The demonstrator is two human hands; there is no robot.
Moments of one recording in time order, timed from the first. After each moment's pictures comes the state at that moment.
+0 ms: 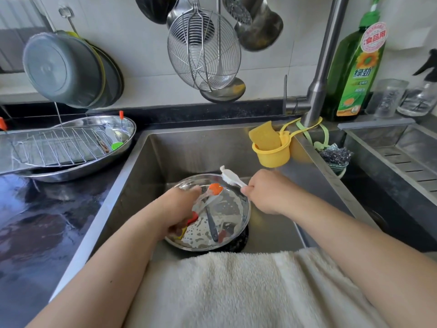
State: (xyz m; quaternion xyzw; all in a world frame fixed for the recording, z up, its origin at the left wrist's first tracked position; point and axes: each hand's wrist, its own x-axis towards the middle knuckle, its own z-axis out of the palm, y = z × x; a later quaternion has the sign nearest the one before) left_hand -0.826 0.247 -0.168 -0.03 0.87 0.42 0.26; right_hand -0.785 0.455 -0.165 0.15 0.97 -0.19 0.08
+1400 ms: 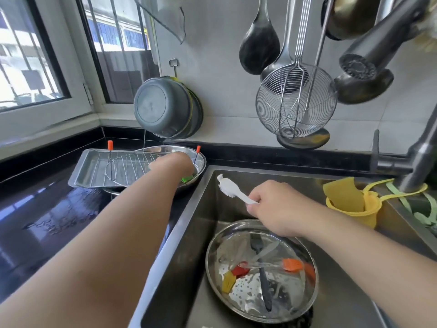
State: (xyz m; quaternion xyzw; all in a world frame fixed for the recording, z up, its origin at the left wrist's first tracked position) left_hand -1.098 0.130 -0.138 -0.10 0.99 0.02 0.09; right_hand -0.848 0.352 -0.096 -0.02 0.97 -0.24 0.05
